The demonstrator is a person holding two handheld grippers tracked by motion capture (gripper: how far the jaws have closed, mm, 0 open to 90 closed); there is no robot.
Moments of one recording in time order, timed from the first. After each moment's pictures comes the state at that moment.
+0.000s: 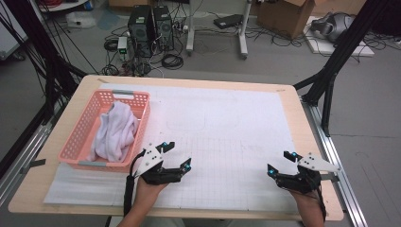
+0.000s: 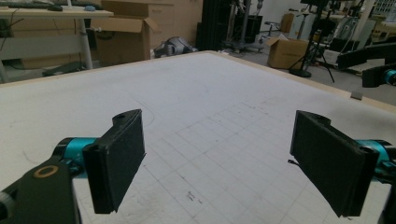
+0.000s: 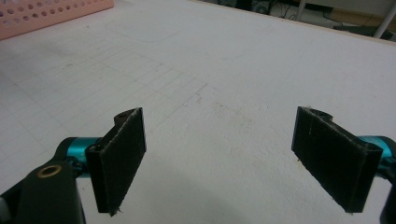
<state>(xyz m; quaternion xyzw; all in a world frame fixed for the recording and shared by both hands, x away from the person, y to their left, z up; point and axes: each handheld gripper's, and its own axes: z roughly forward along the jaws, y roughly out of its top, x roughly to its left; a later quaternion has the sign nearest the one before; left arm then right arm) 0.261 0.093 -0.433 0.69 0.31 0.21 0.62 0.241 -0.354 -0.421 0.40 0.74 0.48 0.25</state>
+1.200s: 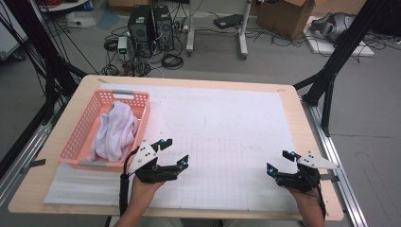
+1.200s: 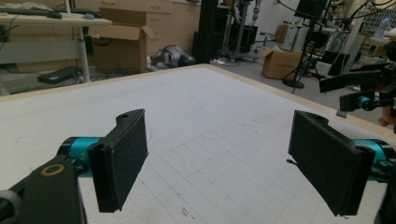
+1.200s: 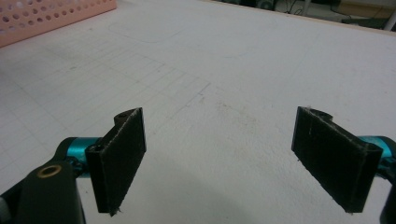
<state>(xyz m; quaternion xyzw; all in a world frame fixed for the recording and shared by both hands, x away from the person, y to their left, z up) 0.255 0.102 -0.408 0.68 0.31 0.21 0.63 0.246 -0.354 -0.421 0.40 0.74 0.48 0.23</state>
